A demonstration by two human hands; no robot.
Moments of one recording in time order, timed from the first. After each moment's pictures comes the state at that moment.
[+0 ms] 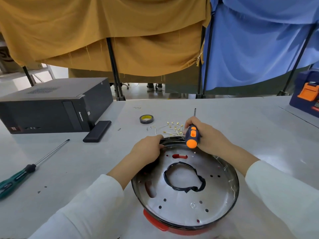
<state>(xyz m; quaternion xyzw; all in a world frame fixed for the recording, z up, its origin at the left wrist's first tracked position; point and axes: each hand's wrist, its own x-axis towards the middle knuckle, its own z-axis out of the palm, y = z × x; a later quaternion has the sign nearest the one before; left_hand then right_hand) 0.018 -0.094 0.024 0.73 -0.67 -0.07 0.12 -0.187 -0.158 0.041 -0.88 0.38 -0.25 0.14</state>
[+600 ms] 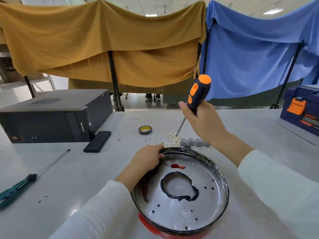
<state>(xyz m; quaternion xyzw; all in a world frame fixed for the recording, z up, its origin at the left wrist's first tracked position) 0.017 -0.102 0.026 0.71 -0.69 -0.04 0.12 -0.167 -0.132 0.130 -0.82 0.30 -0.48 0.09</state>
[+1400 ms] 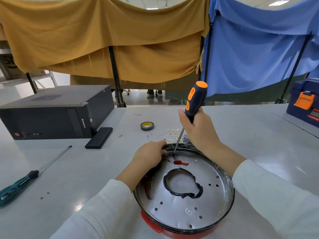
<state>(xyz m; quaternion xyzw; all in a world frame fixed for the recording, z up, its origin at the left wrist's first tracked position) 0.019 -0.105 0.021 0.71 -0.69 -0.03 0.13 -0.148 -0.126 0.091 -0.77 0.30 -0.53 0.19</state>
